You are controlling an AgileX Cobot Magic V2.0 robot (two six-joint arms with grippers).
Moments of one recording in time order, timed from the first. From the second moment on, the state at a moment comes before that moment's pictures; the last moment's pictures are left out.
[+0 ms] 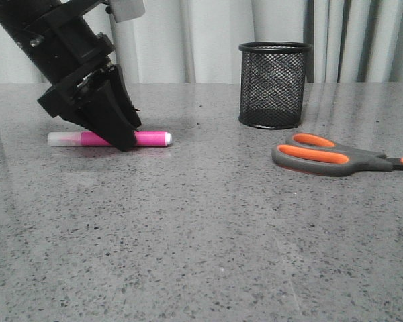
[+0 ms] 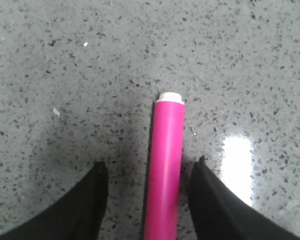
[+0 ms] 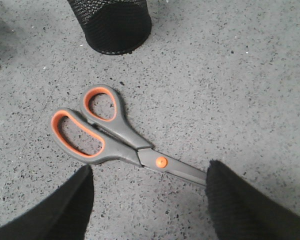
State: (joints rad) left arm -0.33 1.85 -1.41 -0.58 1.01 1.54; right arm 0.05 0.90 -0.71 0.42 0.65 -0.39
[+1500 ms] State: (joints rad) left arm -0.56 2.04 -1.66 -1.78 0.58 1.78; right arm 0.05 0.90 -0.71 0.42 0.68 -0.40
